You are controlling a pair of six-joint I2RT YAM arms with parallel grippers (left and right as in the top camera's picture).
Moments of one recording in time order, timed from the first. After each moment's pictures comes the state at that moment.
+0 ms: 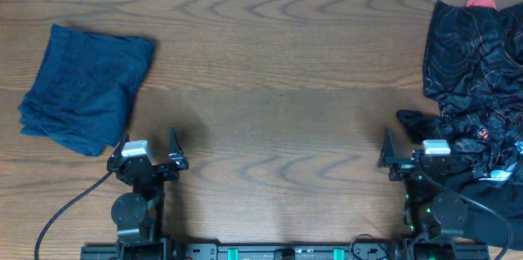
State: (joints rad) left arm 0.08 0.01 0.02 -0.11 0.00 -0.10; right arm -0.03 0.02 0.01 -0.07 -0.02 -0.05
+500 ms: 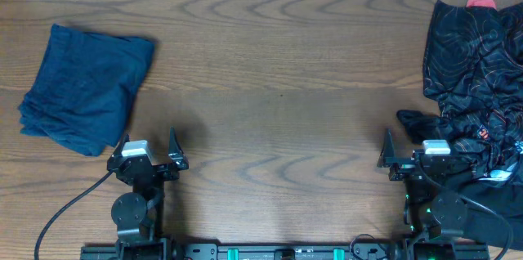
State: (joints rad) left arm 0.08 0.01 0.02 -0.11 0.00 -0.10; right arm -0.03 0.02 0.01 -0.06 -0.02 -0.05
